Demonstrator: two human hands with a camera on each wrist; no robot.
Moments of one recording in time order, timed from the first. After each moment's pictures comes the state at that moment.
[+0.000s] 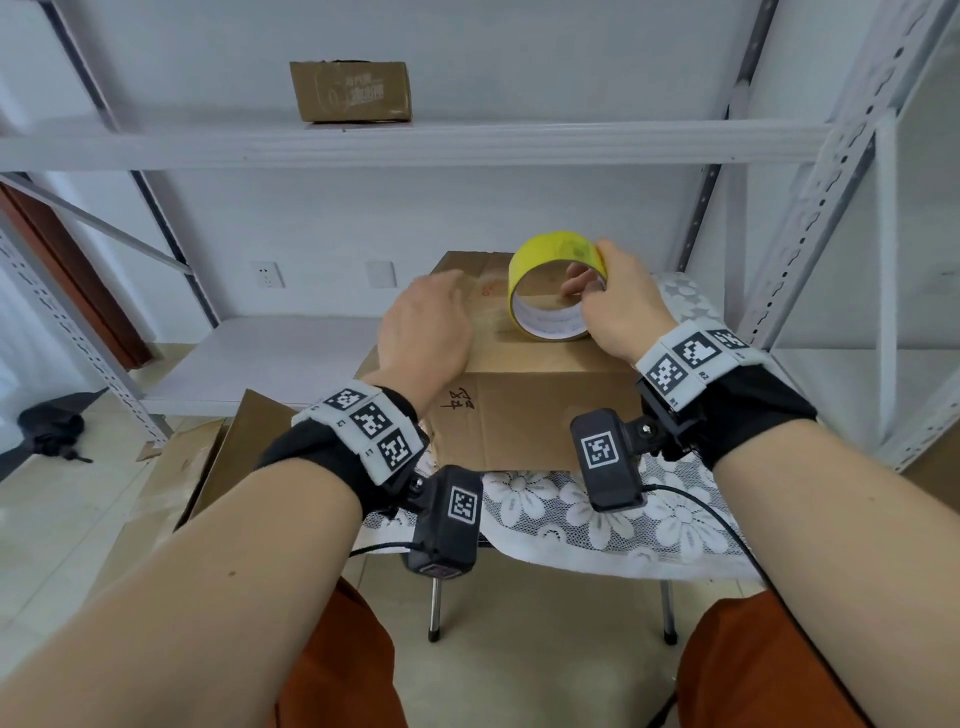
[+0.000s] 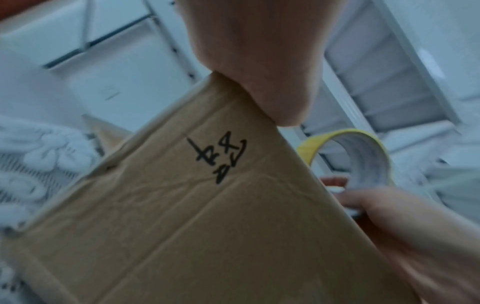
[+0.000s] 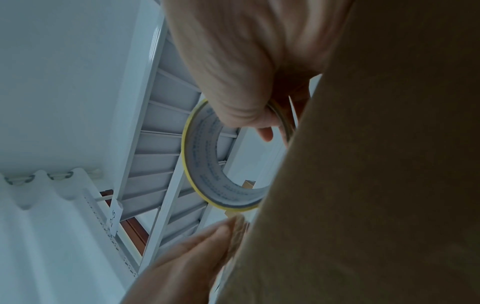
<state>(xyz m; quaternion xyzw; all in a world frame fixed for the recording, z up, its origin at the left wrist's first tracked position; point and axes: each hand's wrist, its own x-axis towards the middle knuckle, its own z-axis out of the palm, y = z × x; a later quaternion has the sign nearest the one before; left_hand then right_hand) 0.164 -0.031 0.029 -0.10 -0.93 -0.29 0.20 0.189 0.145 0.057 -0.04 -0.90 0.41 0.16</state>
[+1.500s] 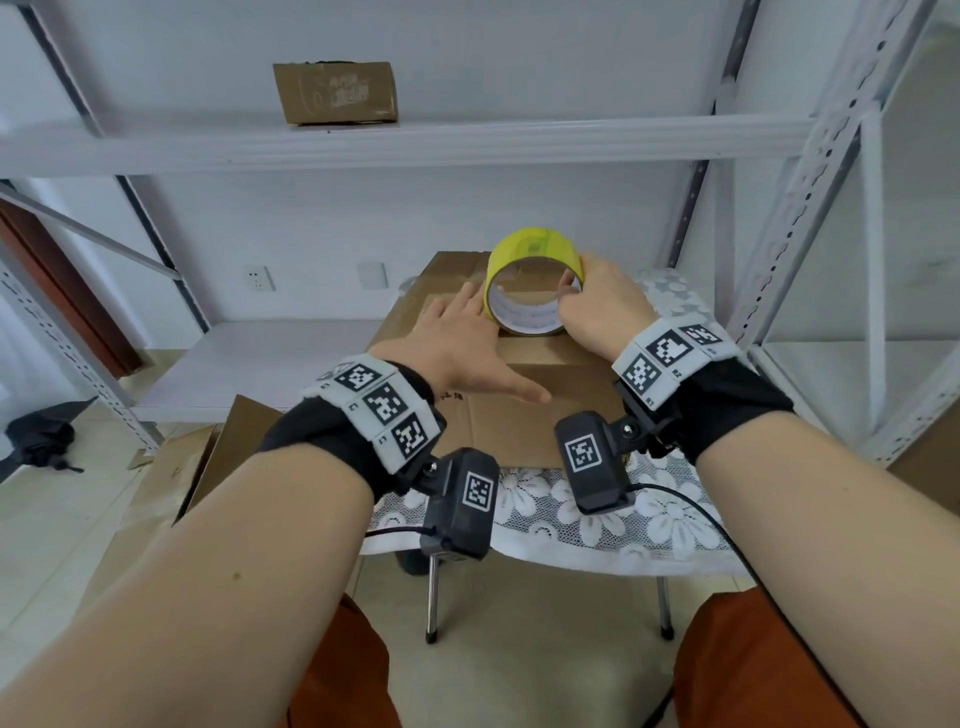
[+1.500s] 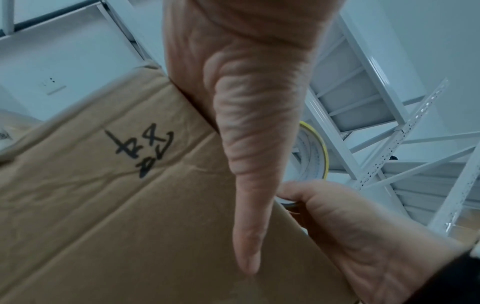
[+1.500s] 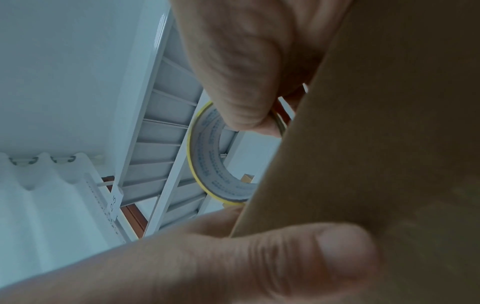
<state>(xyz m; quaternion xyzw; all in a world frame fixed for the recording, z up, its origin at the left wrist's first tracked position) 0.161 -0.007 0.037 -0.24 -0.97 -0.03 -0.05 0.180 0.148 0.051 -0.08 -0.94 0.30 0.13</state>
